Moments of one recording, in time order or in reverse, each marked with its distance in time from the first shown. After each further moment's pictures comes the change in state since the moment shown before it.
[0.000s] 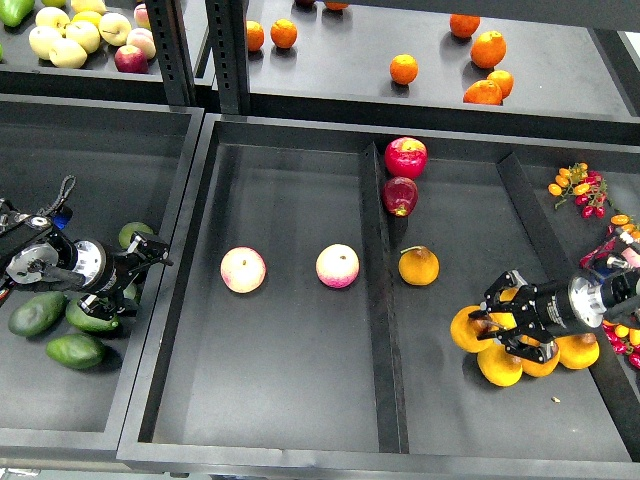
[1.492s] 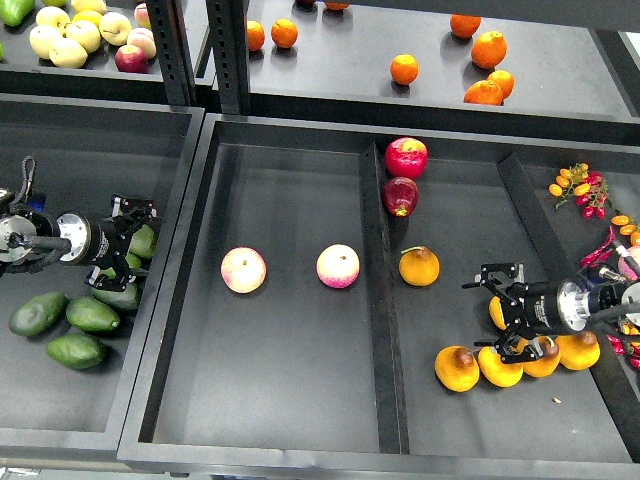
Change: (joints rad) left arm -0.028 0.007 -0.138 0.082 -0.332 0.000 0.000; right arm -0.060 -0.038 0.381 -0.041 -0.091 0.000 0.000
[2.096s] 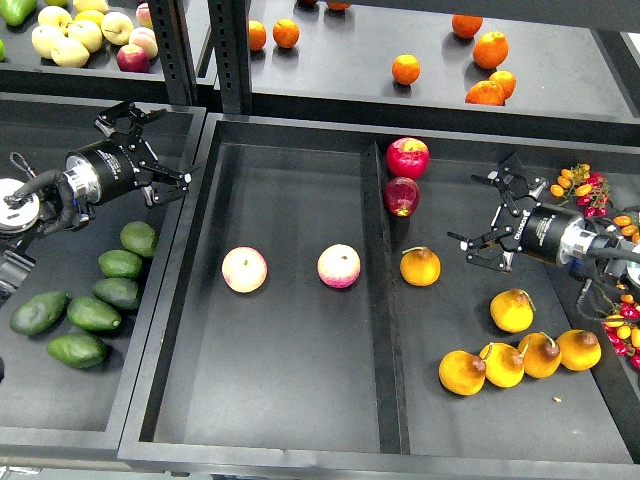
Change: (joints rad) left arm -0.008 -0.168 -0.525 0.085 -0.360 0.000 0.000; right arm -0.063 0.193 0.570 -0.126 0.127 0.000 0.000
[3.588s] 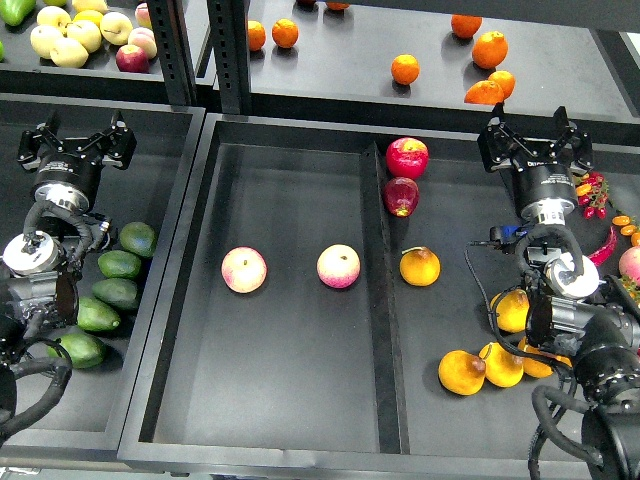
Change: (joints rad) left arm 0.123 -0.141 -0.582 -0.030 -0.173 0.000 -0.346; right arm -0.049 0.356 0.822 -0.109 -0.003 0.000 0.352
